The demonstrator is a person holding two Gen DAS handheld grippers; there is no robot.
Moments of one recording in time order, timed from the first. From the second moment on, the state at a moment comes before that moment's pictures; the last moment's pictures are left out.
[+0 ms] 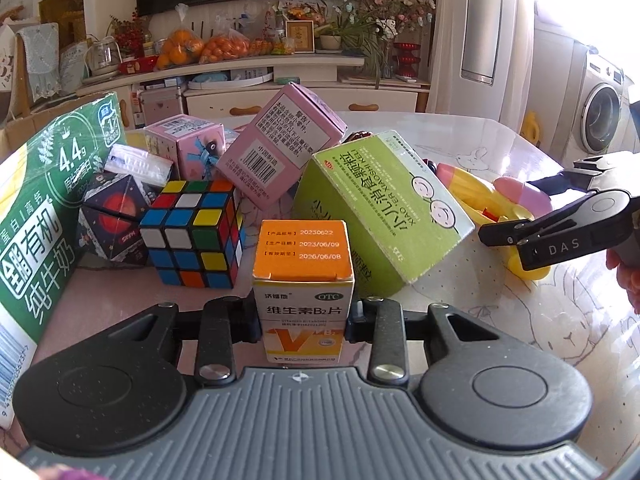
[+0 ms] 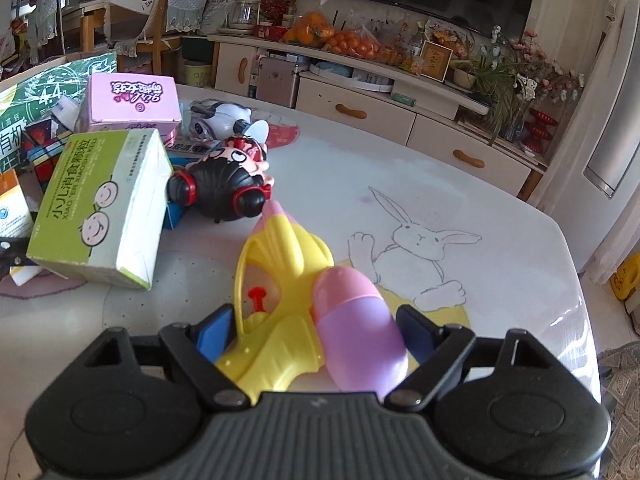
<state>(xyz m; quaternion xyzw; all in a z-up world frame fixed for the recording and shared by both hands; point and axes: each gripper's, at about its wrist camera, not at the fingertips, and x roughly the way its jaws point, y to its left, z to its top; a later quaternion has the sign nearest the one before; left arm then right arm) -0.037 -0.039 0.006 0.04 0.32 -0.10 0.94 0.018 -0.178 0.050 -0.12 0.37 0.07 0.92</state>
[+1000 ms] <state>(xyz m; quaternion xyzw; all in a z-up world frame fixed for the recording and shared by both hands) -0.099 0.010 0.044 -0.01 0.31 -0.14 0.94 -0.096 -0.122 0.081 0.03 0.33 -0.05 0.94</state>
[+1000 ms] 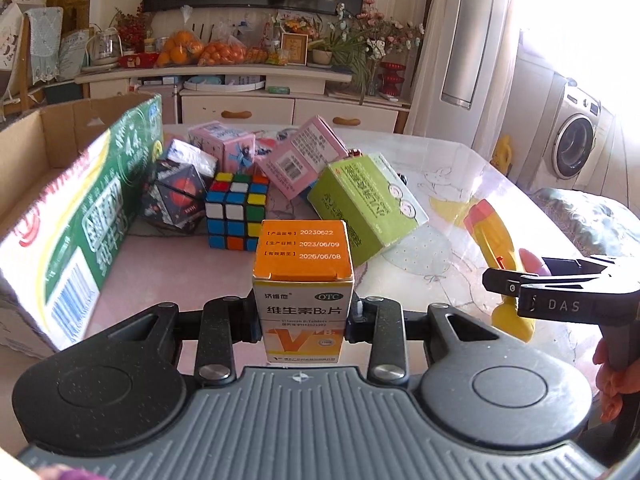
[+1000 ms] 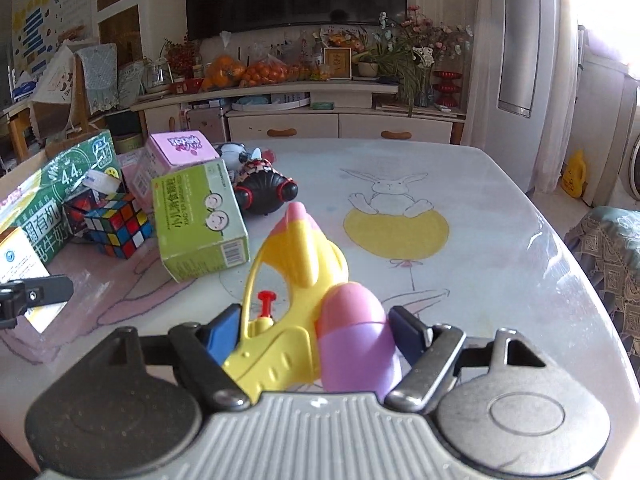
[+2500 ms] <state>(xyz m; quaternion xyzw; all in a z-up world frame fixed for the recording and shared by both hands) -0.033 0.226 0.097 -0.11 0.28 0.13 0.94 -0.002 0.140 0.143 -0.02 0.25 0.19 0.95</state>
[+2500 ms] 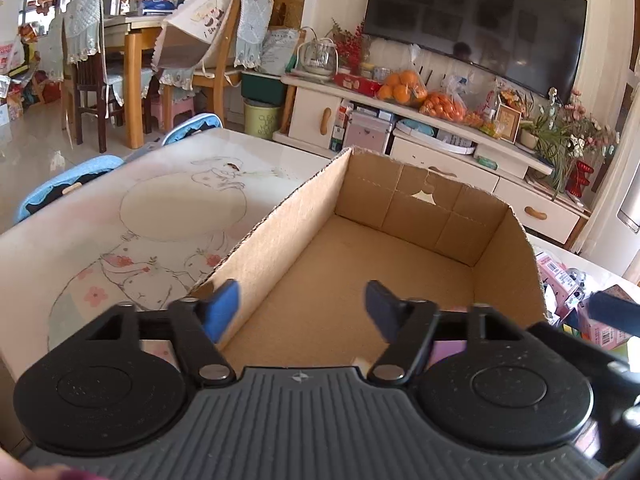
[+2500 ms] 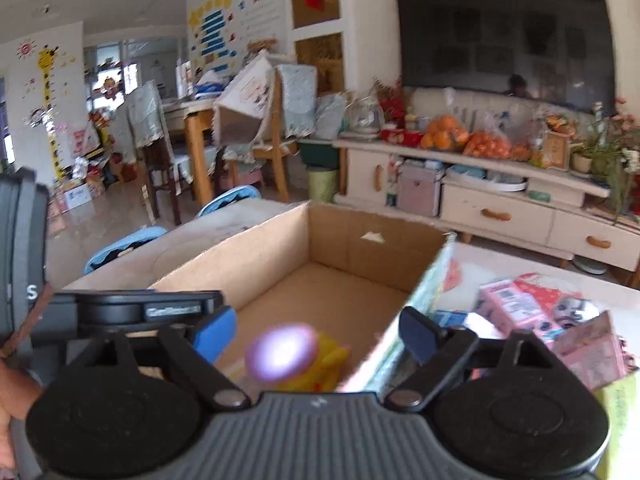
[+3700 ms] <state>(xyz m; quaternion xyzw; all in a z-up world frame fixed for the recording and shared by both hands) -0.156 0.113 0.085 0.01 0.30 0.05 0.95 -0.119 0.021 0.086 0.00 0.31 0.00 0.95</state>
